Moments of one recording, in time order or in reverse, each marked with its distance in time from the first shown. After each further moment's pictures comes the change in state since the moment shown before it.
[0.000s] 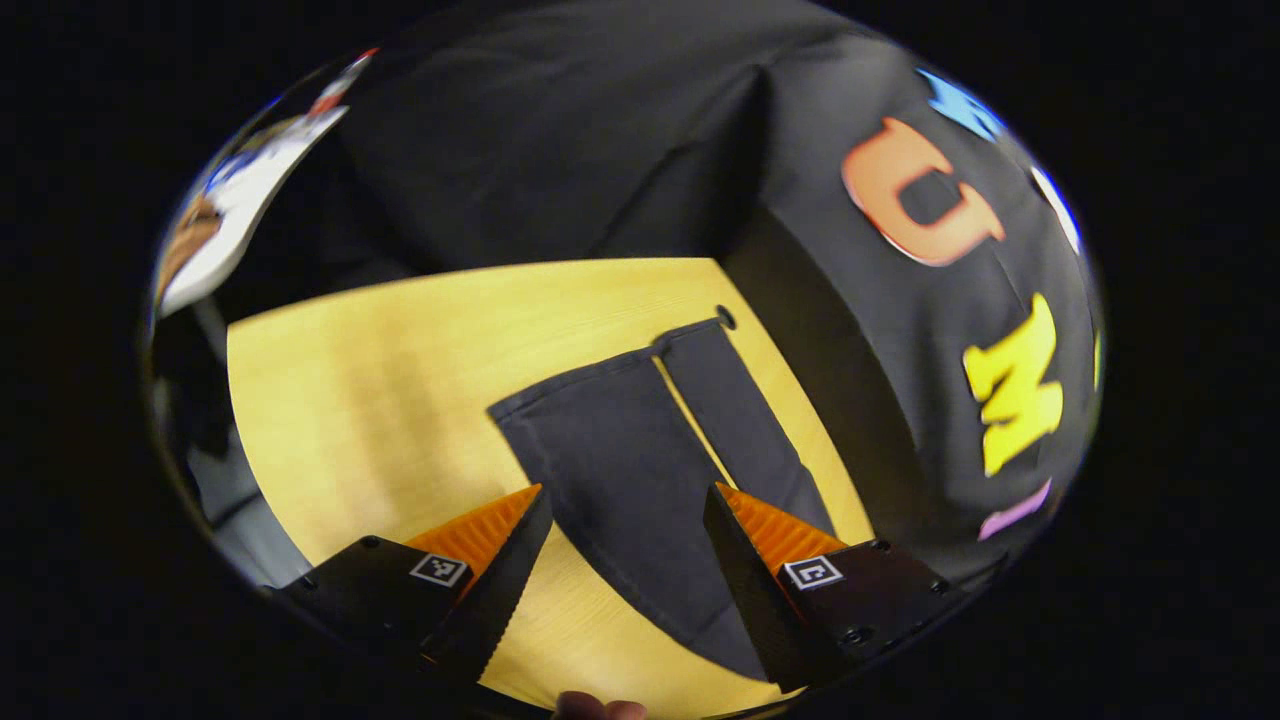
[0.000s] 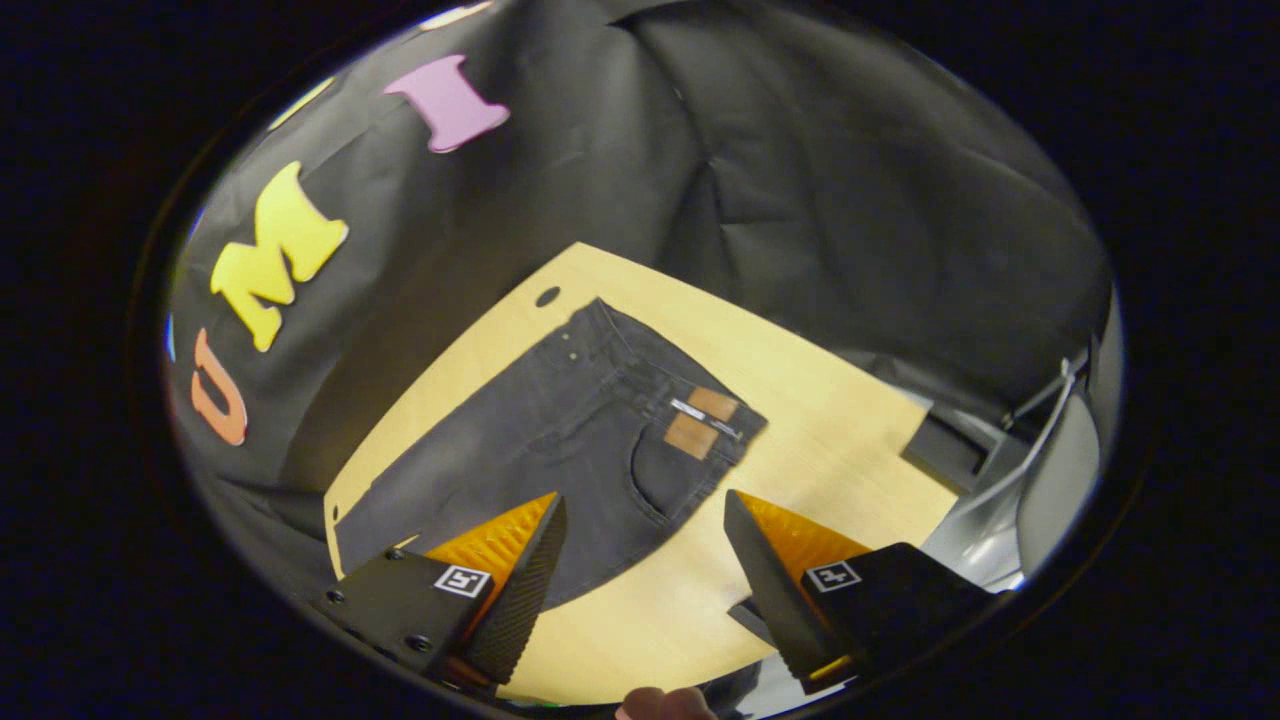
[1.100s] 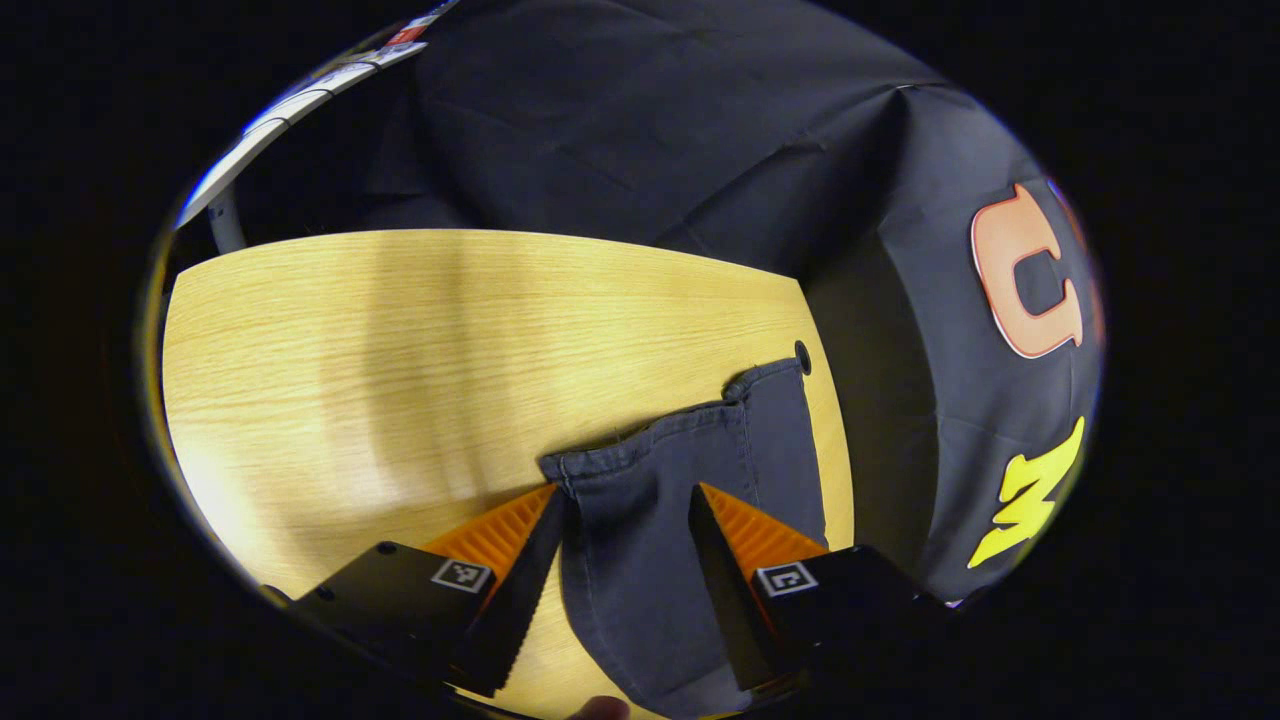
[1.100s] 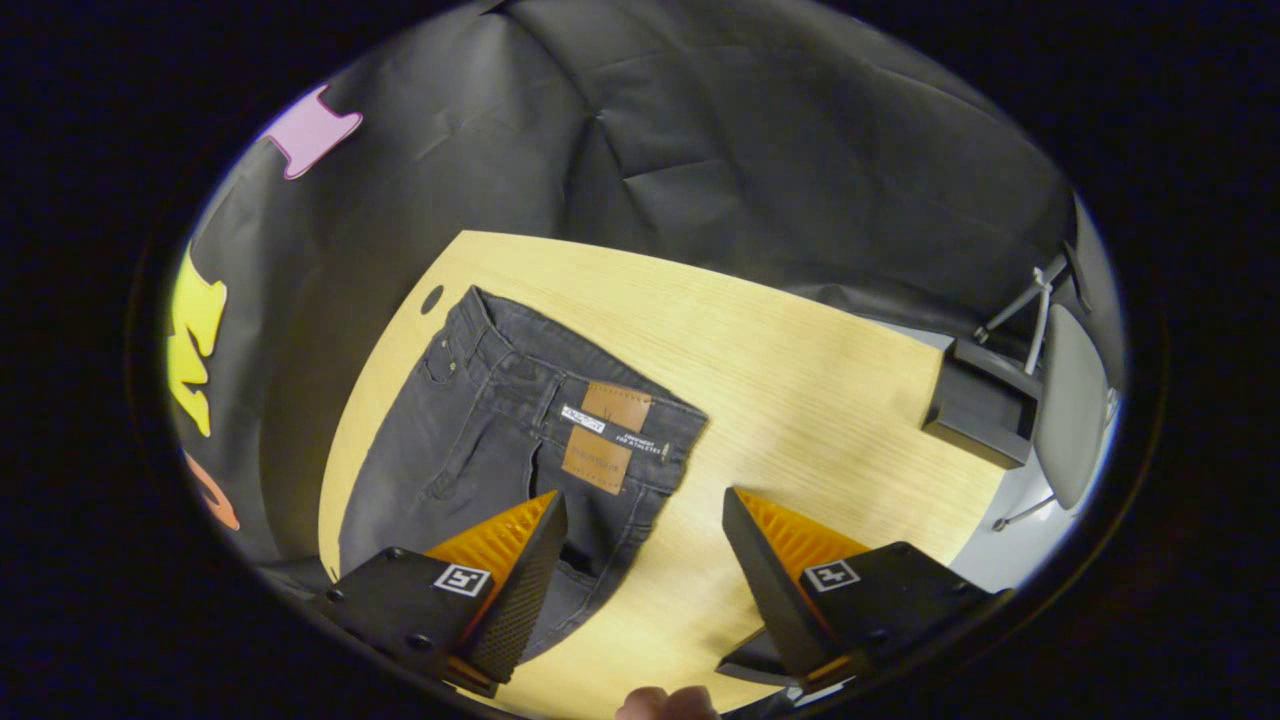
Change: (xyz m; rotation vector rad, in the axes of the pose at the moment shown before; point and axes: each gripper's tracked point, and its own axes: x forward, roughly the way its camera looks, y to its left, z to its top) left arm 0.074 0.003 0.029 -0.094 0.027 0.066; right arm 0.084 -0.036 0.007 0.201 0.061 -0.135
